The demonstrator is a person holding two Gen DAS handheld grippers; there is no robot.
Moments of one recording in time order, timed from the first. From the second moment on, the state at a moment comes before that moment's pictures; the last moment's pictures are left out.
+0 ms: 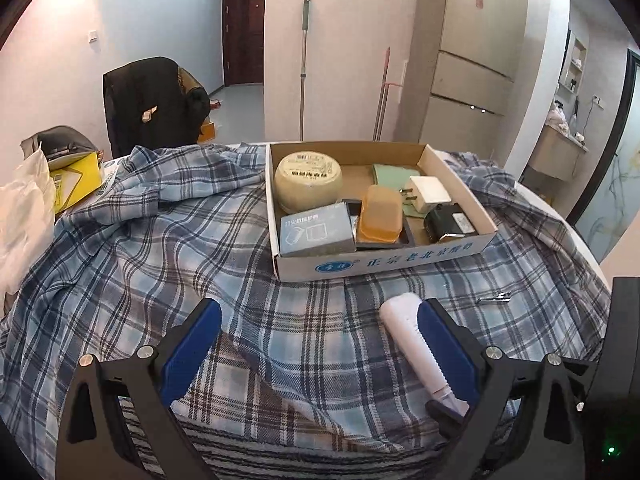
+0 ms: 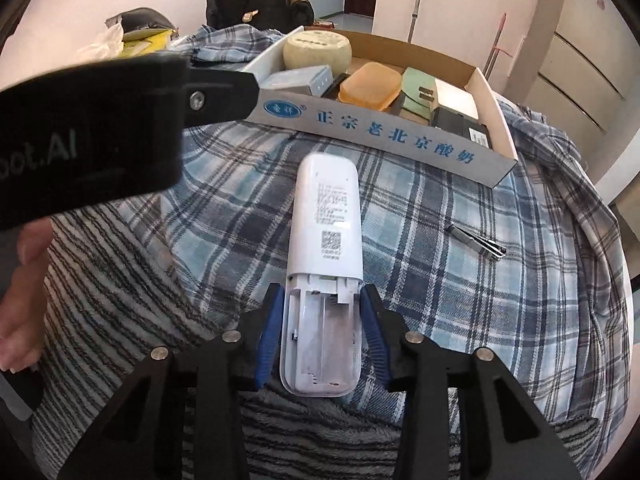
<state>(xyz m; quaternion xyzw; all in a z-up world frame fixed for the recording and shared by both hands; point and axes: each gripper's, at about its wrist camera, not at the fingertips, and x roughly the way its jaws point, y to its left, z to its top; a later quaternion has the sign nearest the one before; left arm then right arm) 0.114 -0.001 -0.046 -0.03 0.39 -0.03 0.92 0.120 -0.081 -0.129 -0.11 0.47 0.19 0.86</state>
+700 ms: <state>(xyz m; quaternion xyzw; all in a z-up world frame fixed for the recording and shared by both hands) 0.132 -0.031 -0.058 -0.11 0.50 -0.13 0.85 0.141 -0.143 -0.130 0.07 0.52 0.24 0.82</state>
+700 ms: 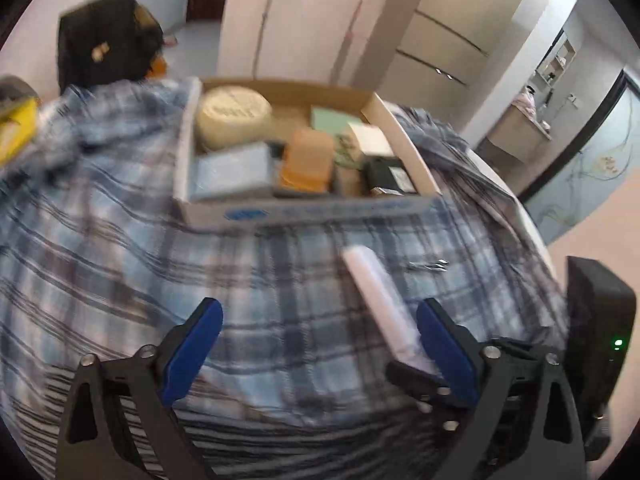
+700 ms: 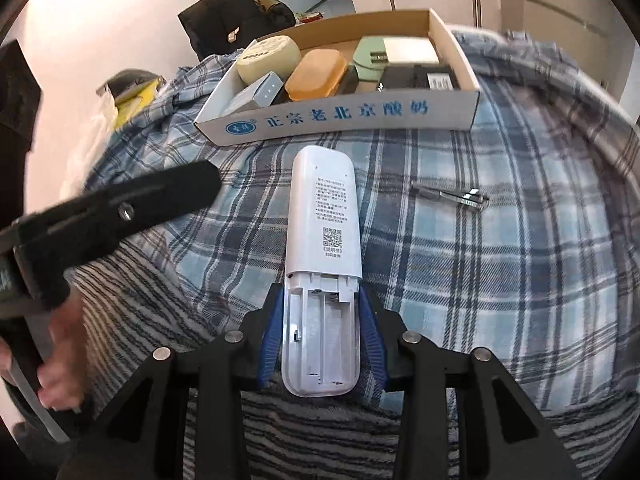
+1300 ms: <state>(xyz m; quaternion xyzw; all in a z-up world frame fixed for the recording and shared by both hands) 0.166 -0.094 -0.090 -0.12 0.56 -0.14 0.81 0.141 -0.164 -0.133 0.11 0.51 0.26 0.82</state>
